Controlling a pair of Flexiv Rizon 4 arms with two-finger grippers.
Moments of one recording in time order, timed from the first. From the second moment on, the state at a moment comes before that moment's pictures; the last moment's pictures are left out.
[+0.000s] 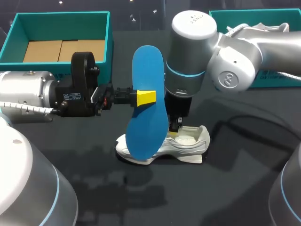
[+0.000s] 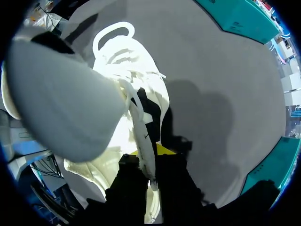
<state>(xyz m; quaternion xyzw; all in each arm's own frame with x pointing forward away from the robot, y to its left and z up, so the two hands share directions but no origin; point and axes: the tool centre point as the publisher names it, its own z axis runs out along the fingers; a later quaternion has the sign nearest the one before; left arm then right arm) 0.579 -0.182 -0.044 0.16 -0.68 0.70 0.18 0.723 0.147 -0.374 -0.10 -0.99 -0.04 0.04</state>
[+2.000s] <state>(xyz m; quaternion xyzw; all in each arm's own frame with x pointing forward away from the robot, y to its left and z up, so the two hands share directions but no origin) 0.579 -0.182 -0.044 0.16 -0.68 0.70 0.18 0.693 0.161 -0.323 -0.43 -0.89 -0.08 0.09</state>
